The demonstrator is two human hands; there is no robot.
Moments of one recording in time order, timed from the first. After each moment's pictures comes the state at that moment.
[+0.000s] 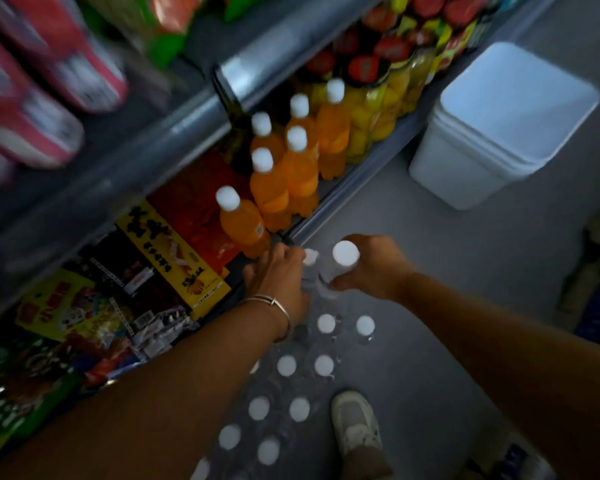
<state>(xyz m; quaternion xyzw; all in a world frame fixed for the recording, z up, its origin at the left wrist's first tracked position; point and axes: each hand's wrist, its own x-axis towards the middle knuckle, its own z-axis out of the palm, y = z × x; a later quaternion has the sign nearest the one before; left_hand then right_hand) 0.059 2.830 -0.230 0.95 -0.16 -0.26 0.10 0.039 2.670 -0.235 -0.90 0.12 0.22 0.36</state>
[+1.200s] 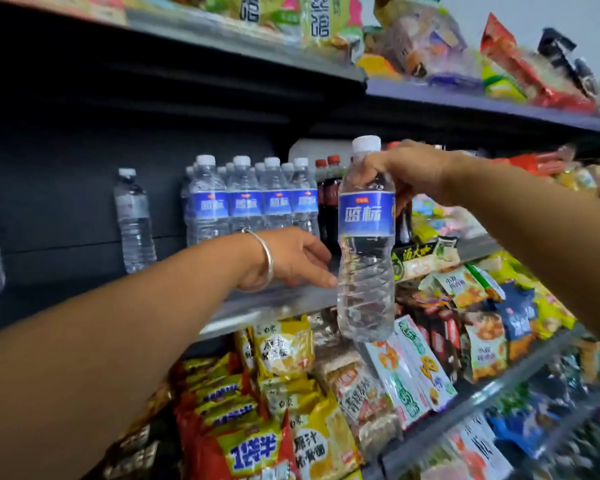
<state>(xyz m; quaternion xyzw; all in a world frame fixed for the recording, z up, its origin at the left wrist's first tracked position) 0.009 2.967 0.710 0.92 -0.21 -0.02 0.33 0.014 2.774 0.769 -0.86 -0.23 -0.17 0.43</state>
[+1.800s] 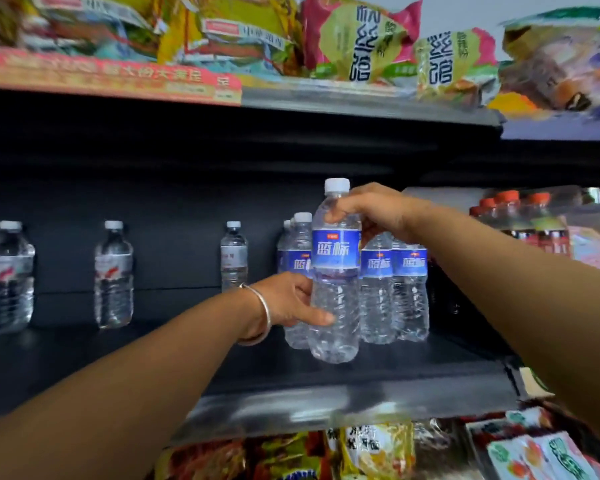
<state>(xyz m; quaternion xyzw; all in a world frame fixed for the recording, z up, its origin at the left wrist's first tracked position) 0.059 3.074 0.733 0.90 -0.08 0.10 0.42 0.121 2.914 0.824 -0.78 -0.41 -0.11 0.46</state>
